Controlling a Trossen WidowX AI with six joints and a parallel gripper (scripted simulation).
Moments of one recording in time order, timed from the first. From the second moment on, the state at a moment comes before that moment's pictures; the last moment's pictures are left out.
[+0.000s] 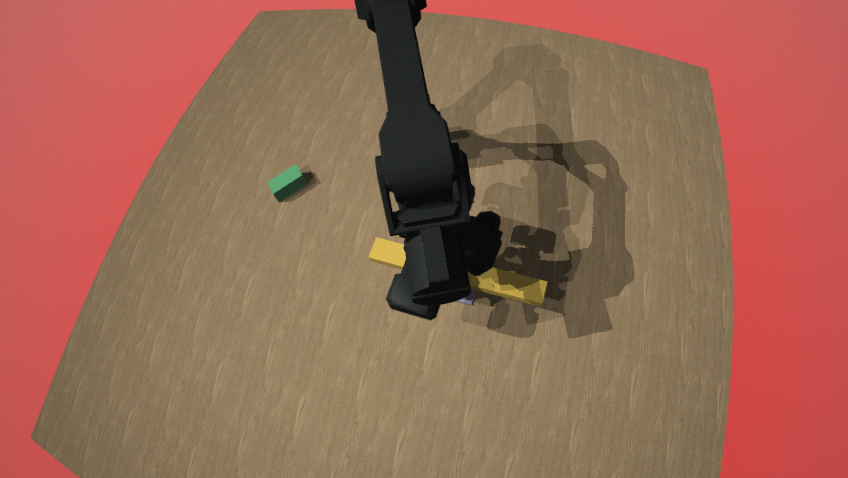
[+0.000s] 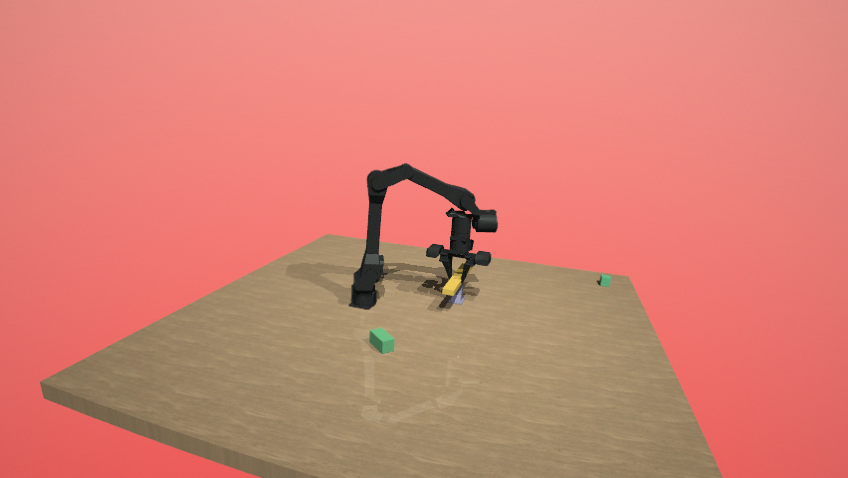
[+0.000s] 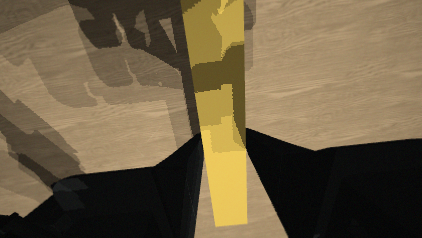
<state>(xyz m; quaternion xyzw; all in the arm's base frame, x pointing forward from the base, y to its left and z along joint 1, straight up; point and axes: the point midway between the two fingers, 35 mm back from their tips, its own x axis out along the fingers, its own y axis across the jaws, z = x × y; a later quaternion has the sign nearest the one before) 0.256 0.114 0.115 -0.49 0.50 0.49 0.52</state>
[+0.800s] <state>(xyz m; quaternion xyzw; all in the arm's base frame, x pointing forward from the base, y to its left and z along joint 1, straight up) 0.256 0.114 0.115 -0.49 0.50 0.49 0.52</state>
